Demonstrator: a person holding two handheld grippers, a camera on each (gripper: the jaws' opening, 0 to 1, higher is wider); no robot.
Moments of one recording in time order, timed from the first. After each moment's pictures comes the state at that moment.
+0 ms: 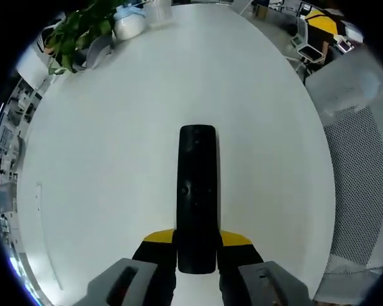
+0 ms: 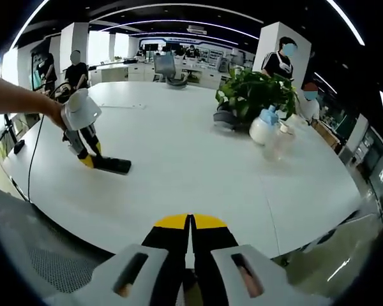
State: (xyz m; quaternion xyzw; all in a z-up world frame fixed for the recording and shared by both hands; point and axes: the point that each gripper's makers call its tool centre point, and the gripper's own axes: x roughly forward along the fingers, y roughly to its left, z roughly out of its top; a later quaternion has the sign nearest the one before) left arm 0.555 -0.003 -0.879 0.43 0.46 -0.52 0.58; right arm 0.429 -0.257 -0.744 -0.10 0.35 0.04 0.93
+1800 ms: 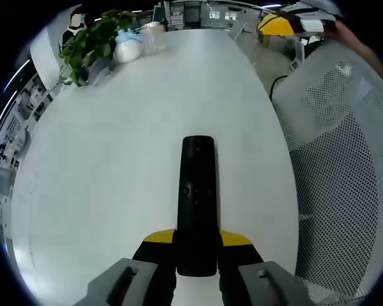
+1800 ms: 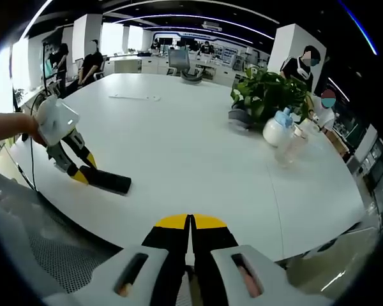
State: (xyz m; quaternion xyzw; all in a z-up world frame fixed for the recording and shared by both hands) left arm 0.469 -0.012 -0.877 0.35 0.41 -0.54 0.65; right arm 0.426 -0.239 -0.751 -0.12 0.37 0.08 0.92
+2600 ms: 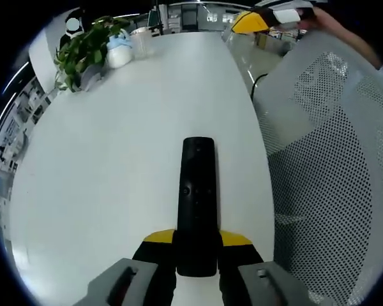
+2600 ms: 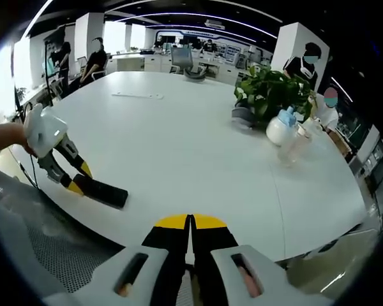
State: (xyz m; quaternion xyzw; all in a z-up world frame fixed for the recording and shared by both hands) left arm 0.434 -0.016 -0.876 0.35 0.40 -0.55 0.64; right arm 0.424 -0.236 -0.753 -0.12 0.37 0.09 0.92
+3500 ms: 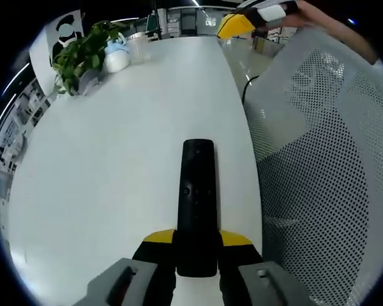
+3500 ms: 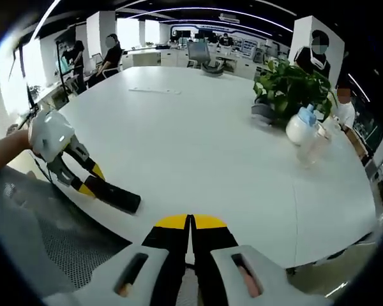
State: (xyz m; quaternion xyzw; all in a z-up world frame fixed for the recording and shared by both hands) left arm 0.420 -0.019 -0.876 0.34 0.39 -0.56 0.64; right arm 0.437 -0.216 -0.751 -0.11 0.39 0.16 0.90
